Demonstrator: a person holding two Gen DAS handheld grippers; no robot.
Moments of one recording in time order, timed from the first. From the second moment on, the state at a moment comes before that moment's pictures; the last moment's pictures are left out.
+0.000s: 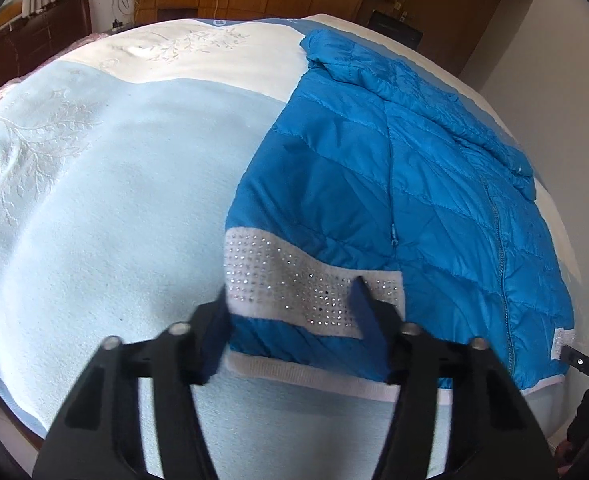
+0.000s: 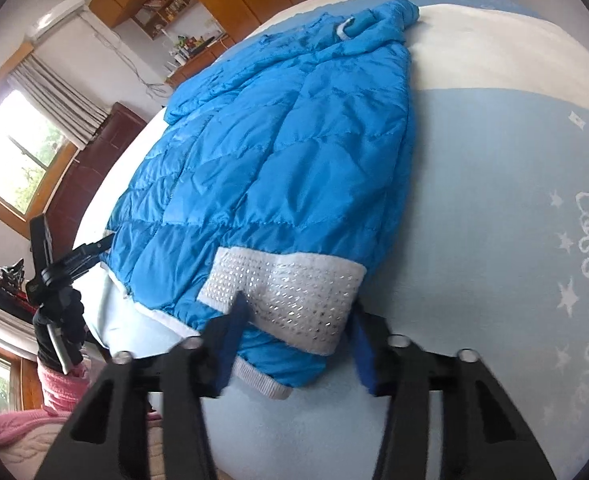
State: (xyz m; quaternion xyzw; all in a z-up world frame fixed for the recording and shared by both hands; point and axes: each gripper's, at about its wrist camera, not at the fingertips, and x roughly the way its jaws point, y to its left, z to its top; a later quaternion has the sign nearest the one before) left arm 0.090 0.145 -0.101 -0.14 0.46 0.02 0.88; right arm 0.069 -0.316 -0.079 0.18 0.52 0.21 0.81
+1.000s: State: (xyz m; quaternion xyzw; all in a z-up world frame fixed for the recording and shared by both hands) left arm 0.067 0.160 -0.077 -0.21 0.42 -0.01 0.88; right arm 0.067 -0.340 -0.052 0.17 0.49 0.29 0.81
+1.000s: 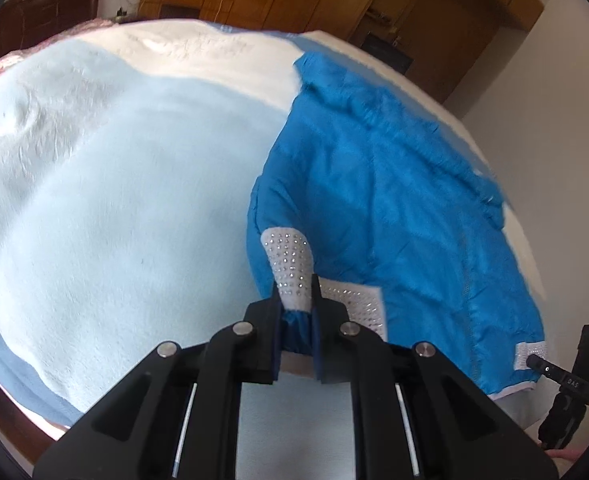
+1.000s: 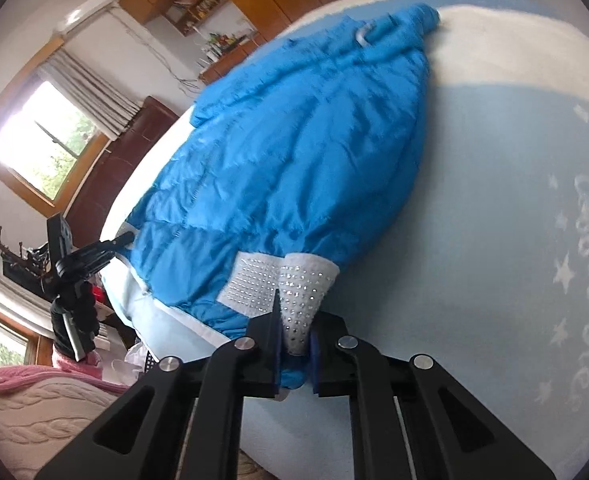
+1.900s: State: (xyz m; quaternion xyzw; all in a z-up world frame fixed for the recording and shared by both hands) left arm 0.272 0.131 0.075 -0.22 0.27 -0.14 0.93; right arm 0.260 -0.370 0.105 0.20 0.39 0.28 0.85
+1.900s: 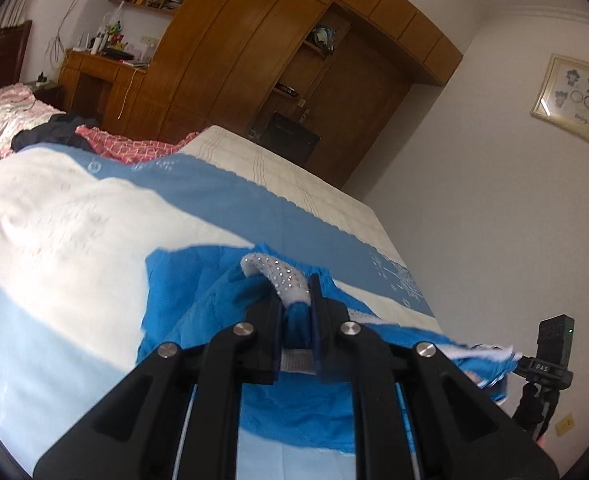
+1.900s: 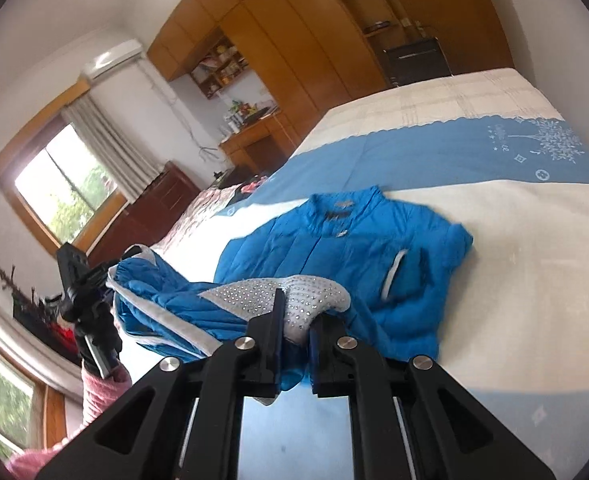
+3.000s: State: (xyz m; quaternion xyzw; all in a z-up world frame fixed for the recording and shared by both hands) left arm 0.517 0.130 -0.072 -0.24 0.44 -0.07 0.87; right arm 0.484 -0.389 -0.054 0.28 0.53 0.21 0.77
